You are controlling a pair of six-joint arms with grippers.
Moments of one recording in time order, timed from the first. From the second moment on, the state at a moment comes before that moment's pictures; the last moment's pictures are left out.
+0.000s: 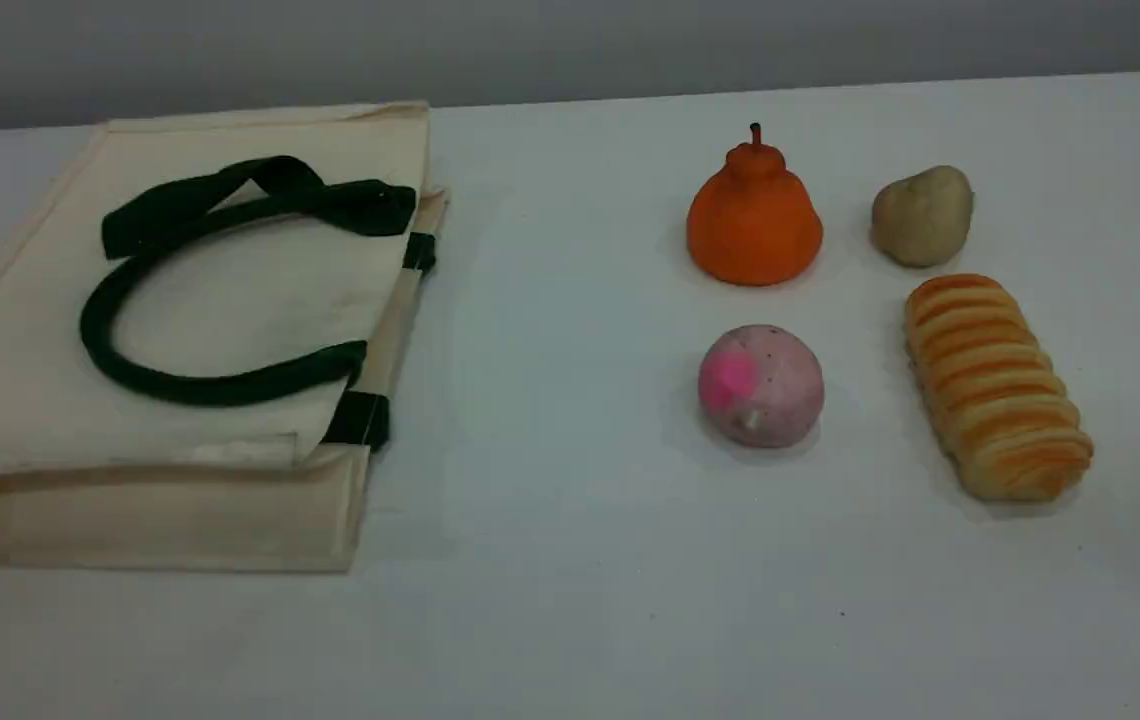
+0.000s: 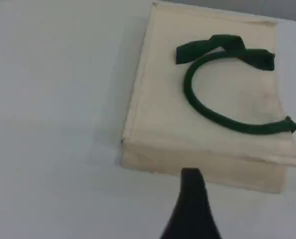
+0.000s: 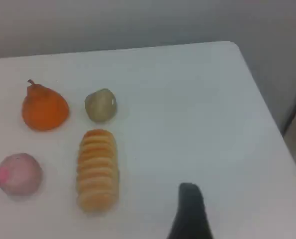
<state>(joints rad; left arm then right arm) -0.01 0.00 -0.51 0.03 1.08 -0.15 -0.02 0.00 -0.51 -0.02 1.06 0.05</state>
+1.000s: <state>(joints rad) -0.01 0.97 -0.86 0.09 0.83 -0.20 -0.02 0.66 -0.68 0.33 0.66 -0.24</state>
